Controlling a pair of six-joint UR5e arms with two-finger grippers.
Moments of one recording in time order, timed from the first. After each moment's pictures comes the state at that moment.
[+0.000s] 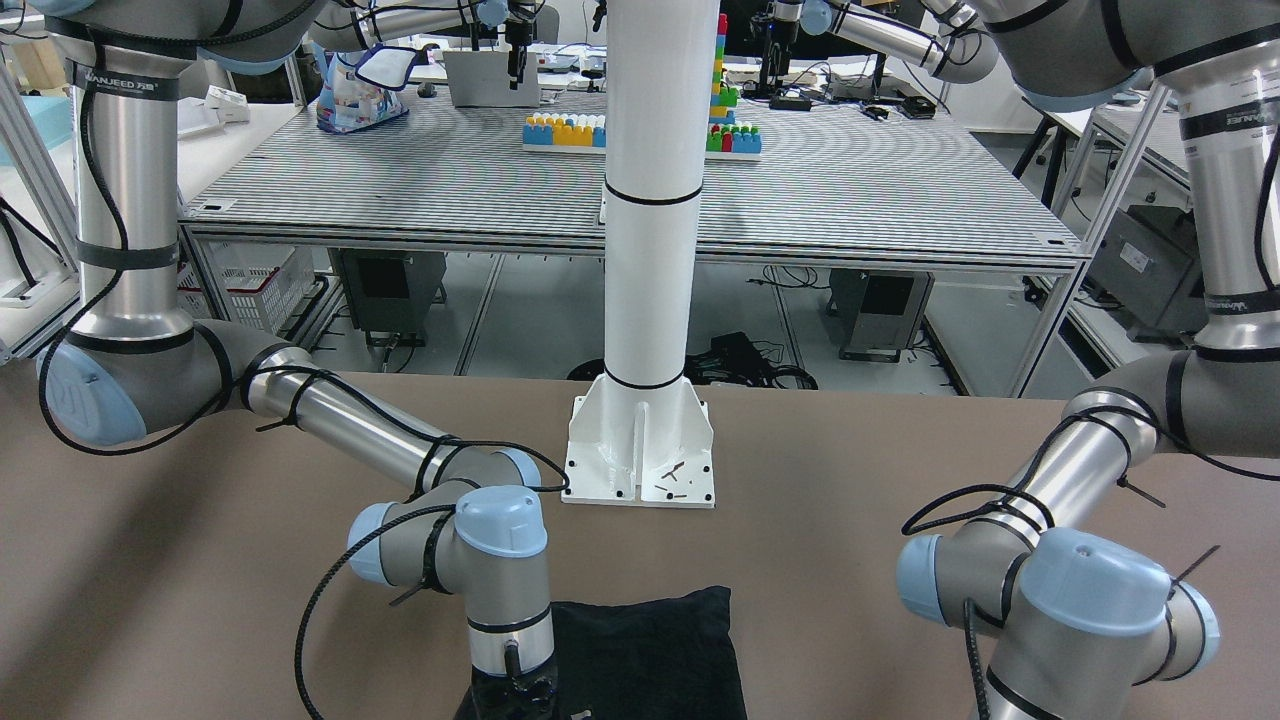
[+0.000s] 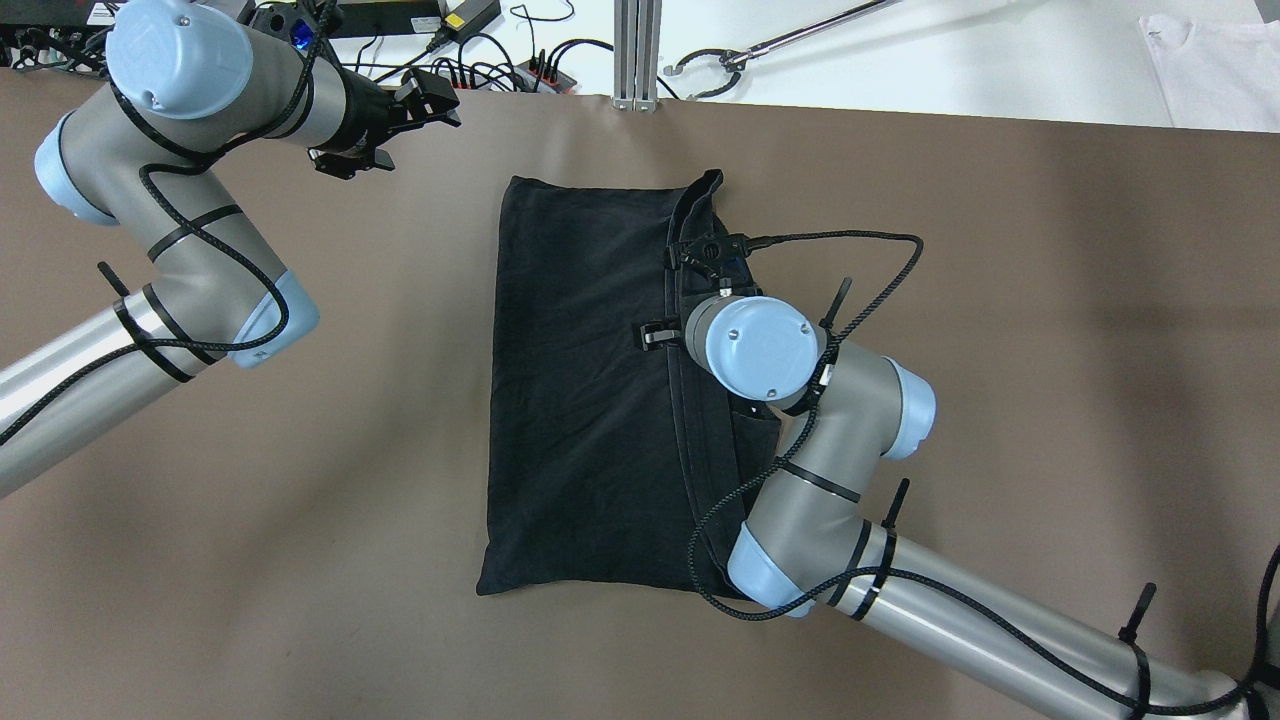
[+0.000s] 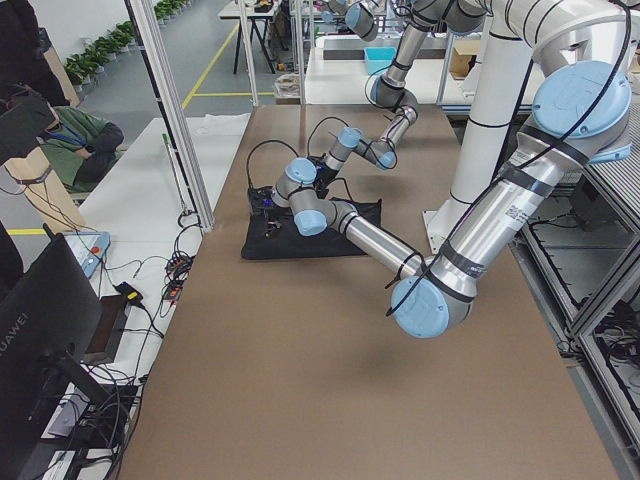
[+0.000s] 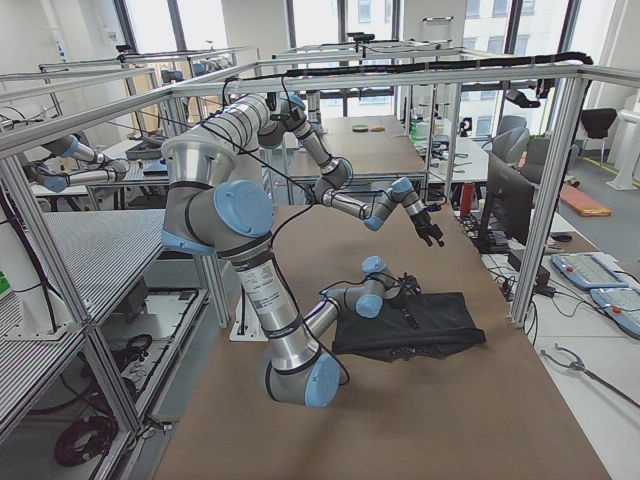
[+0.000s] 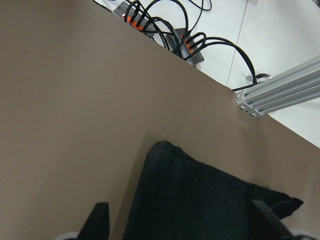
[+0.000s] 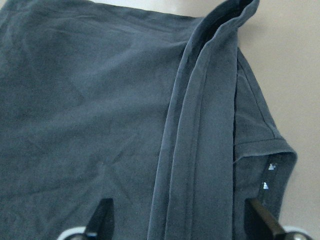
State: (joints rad) left arm -0.96 -2.25 -1.47 -2.15 -1.86 -1.54; right arm 0.58 -0.85 1.43 -1.14 1.45 0.98
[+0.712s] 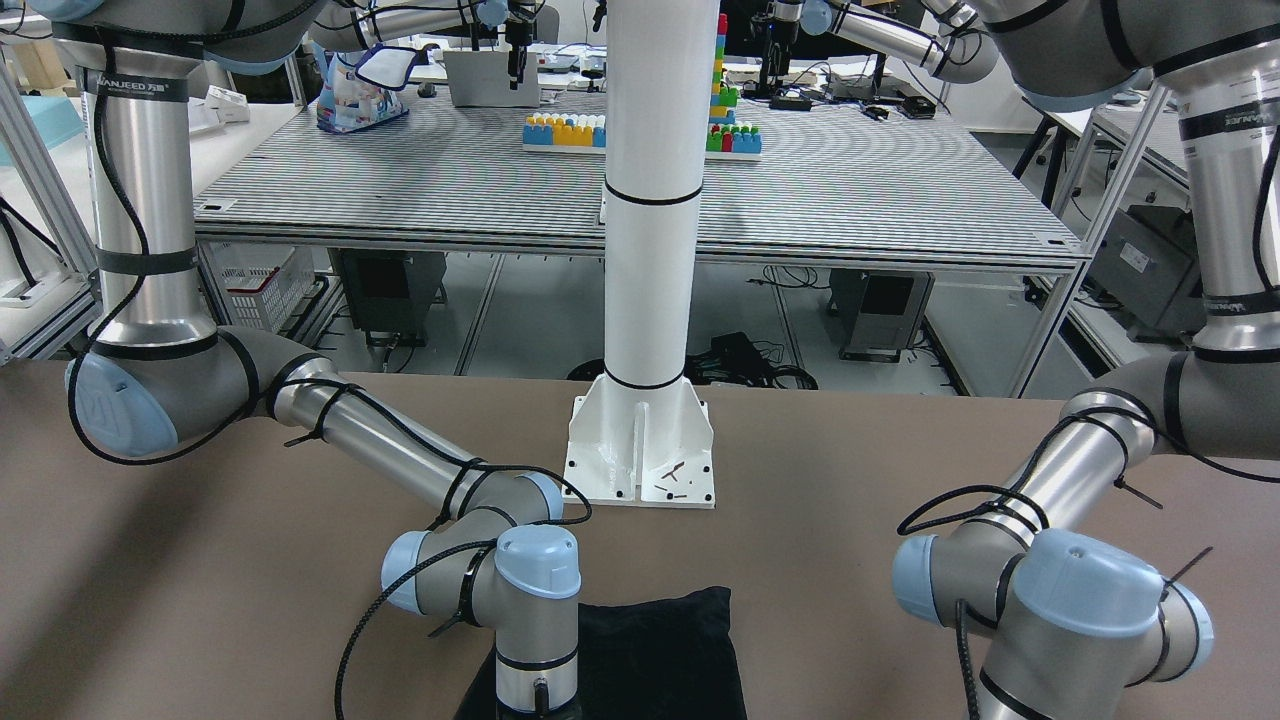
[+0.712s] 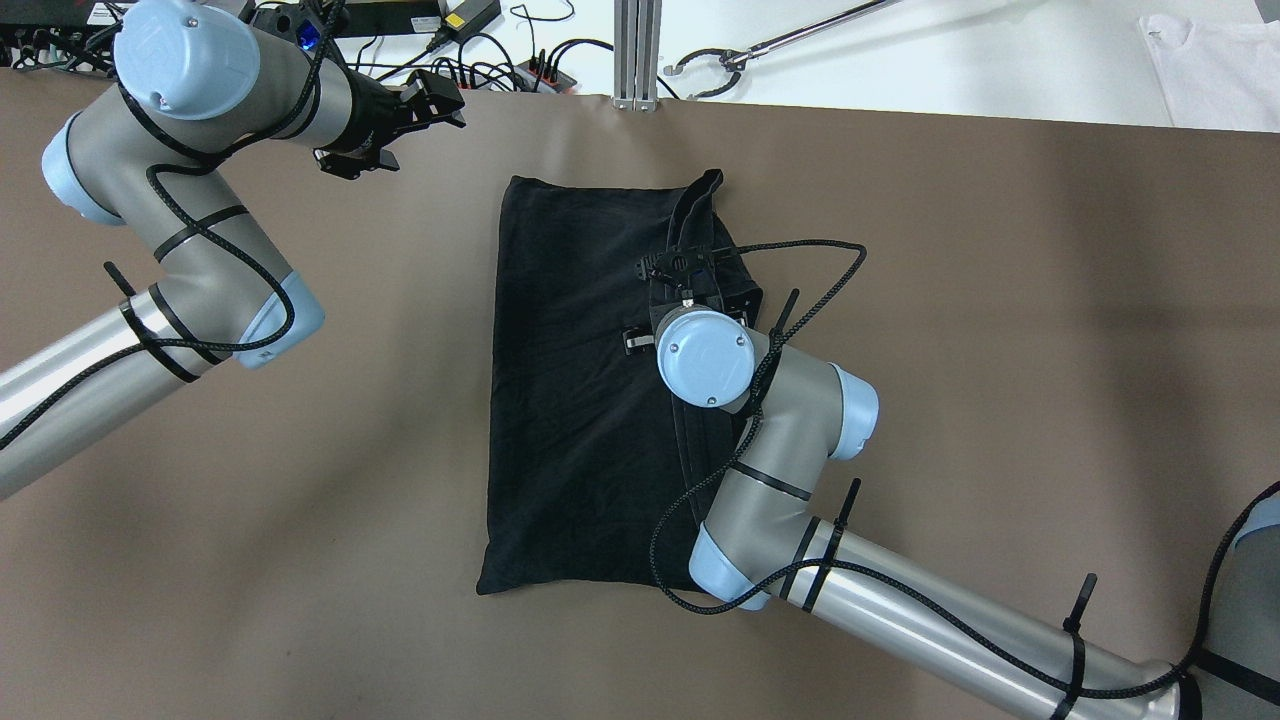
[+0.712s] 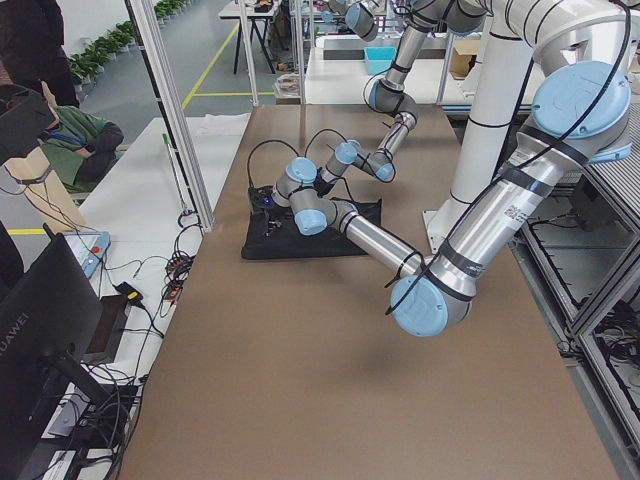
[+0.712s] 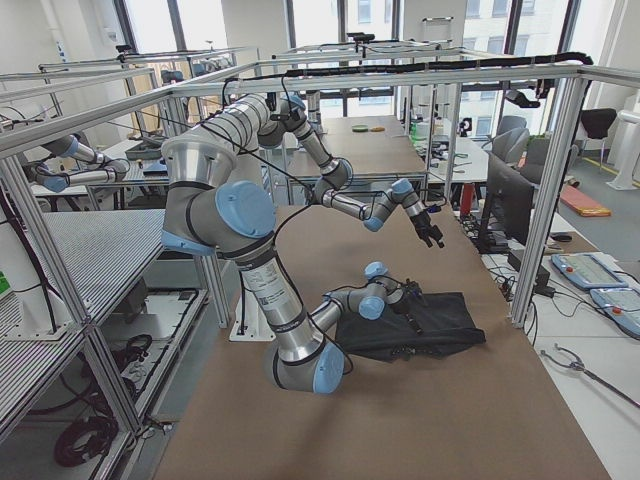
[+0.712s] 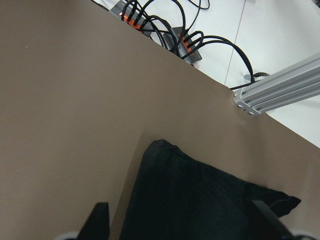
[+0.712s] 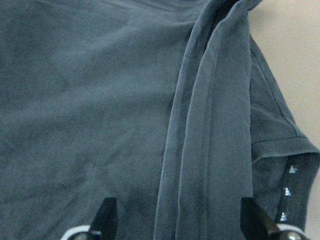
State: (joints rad) left arm -0.96 -2.25 -1.47 -2.15 -1.86 -1.54; right arm 0.55 -0.77 1.28 -1.14 1.38 0.97
